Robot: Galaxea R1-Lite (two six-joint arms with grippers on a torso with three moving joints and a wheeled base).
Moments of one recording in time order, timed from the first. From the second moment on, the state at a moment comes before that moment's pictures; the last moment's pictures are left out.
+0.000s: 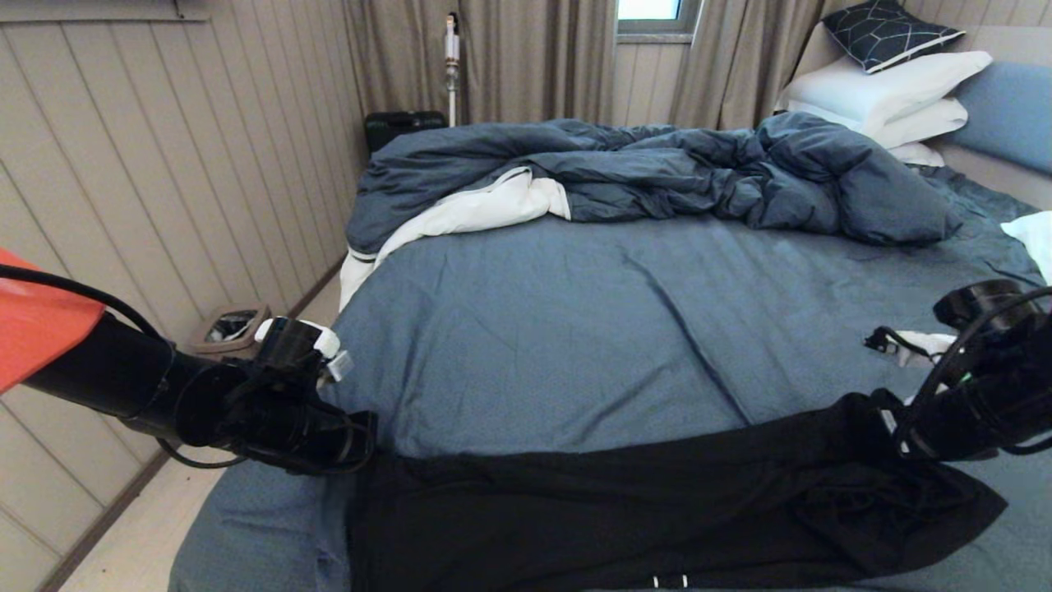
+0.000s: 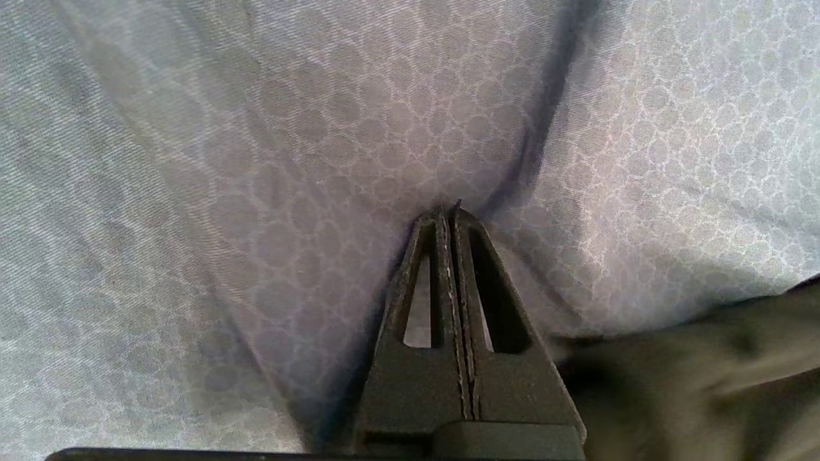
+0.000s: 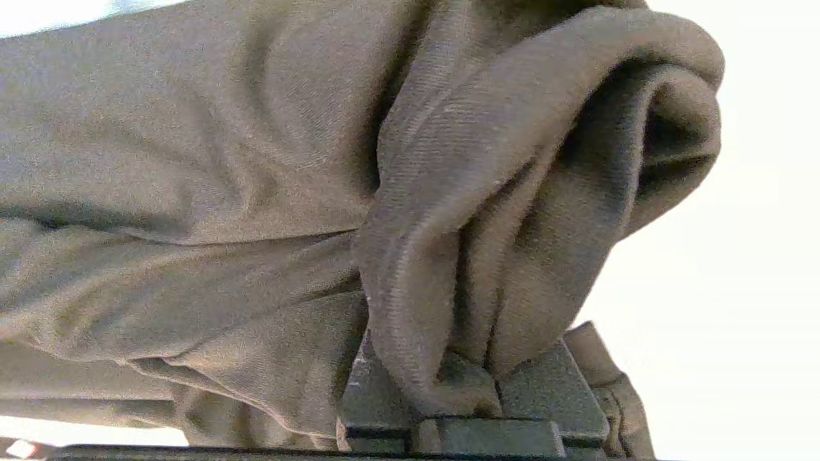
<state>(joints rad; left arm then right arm) -0.30 1.97 -0.90 -0.04 -0.24 -0.34 -0.25 1.75 -1.05 0.42 0.14 -0.20</state>
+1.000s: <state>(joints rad) -0.30 1.97 -0.90 -0.04 -0.24 -0.34 -0.86 1.97 -1.50 0.59 0.23 -0.35</state>
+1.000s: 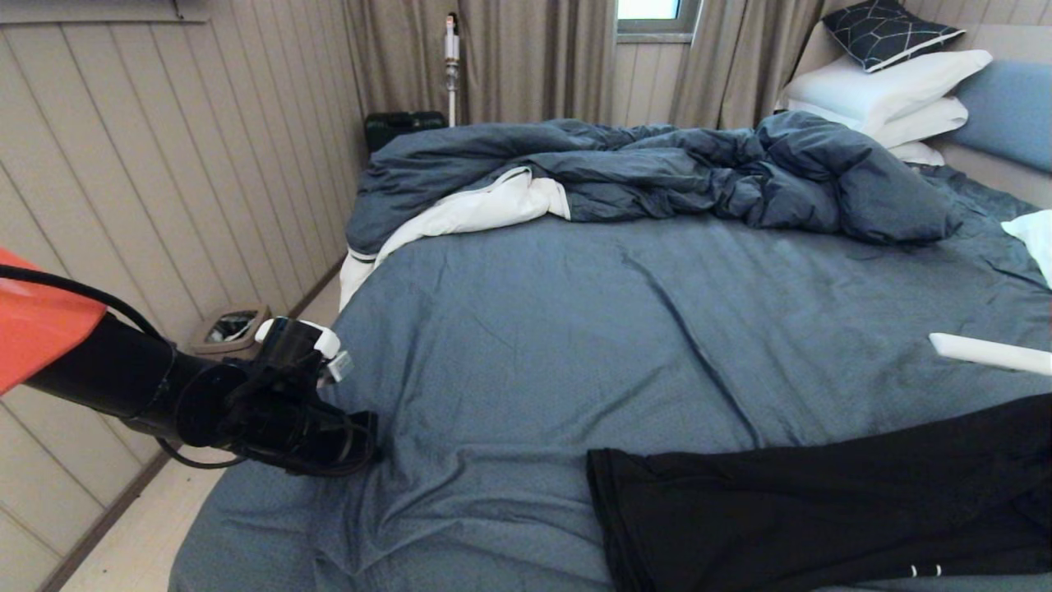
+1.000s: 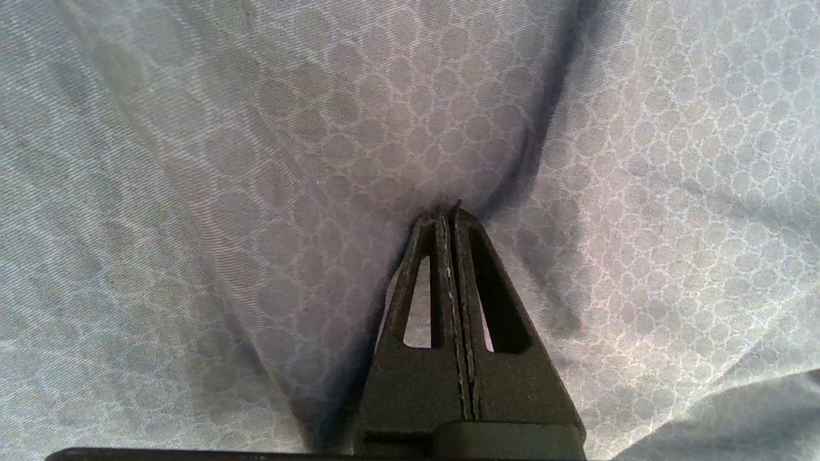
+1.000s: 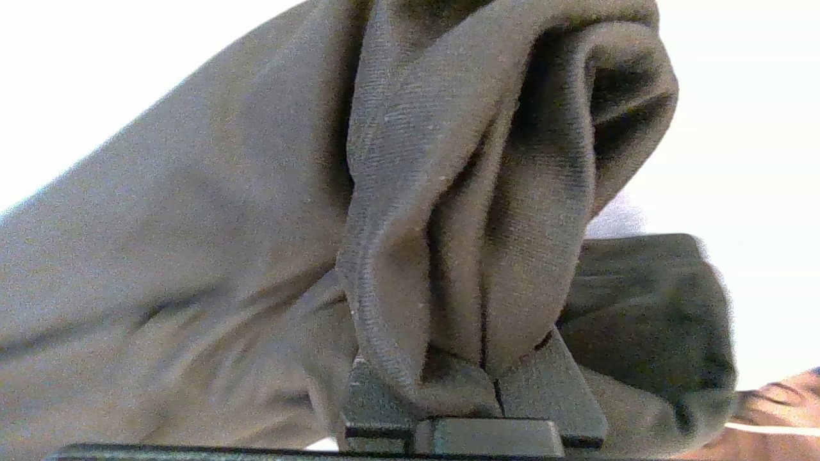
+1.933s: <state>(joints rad) -0.30 1.97 -0.90 -0.04 -0.23 -0.34 0.14 1.62 -1.51 0.98 0.33 -0.03</state>
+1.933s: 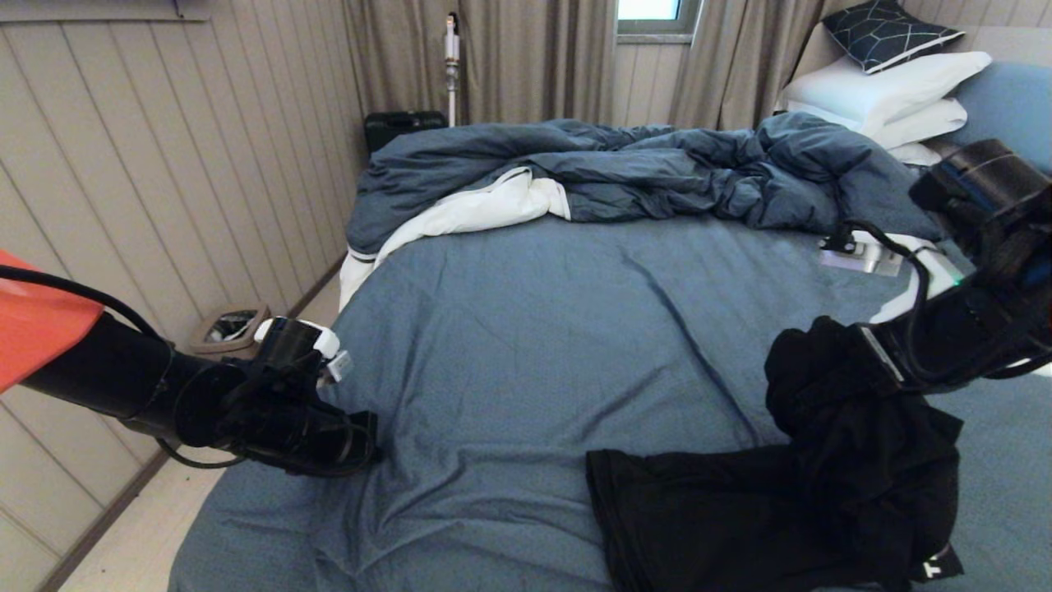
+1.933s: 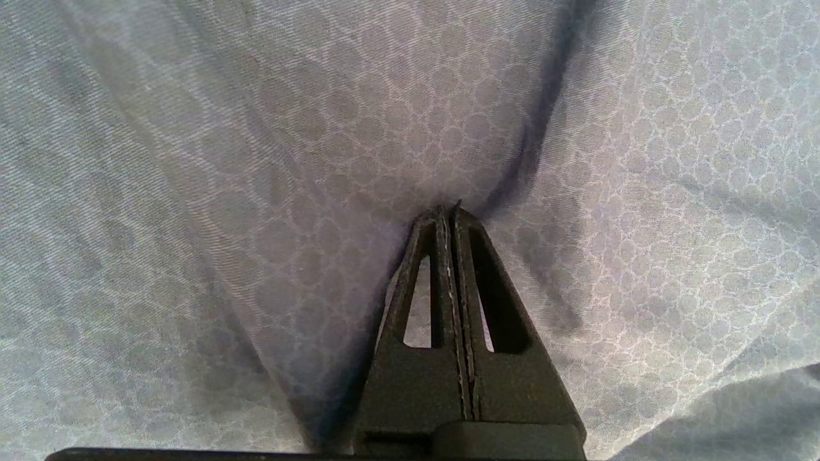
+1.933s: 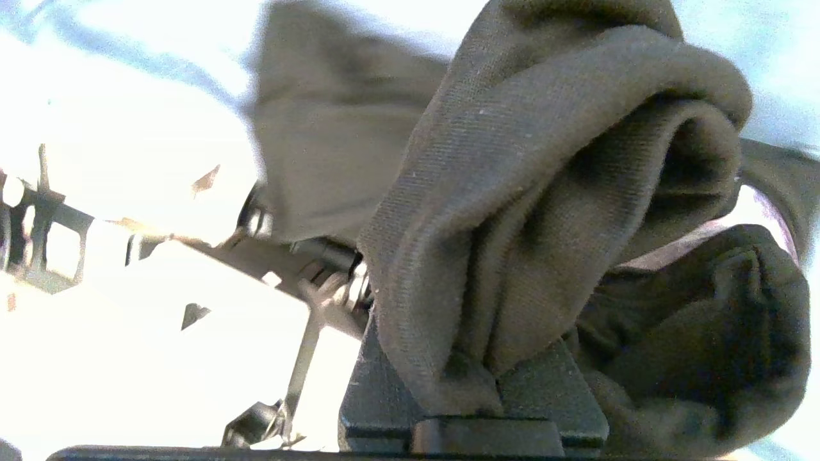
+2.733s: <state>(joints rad) -0.30 1.96 -0.90 -0.03 -0.23 -0.34 0.51 1.90 -1.66 0.97 0.22 0.04</state>
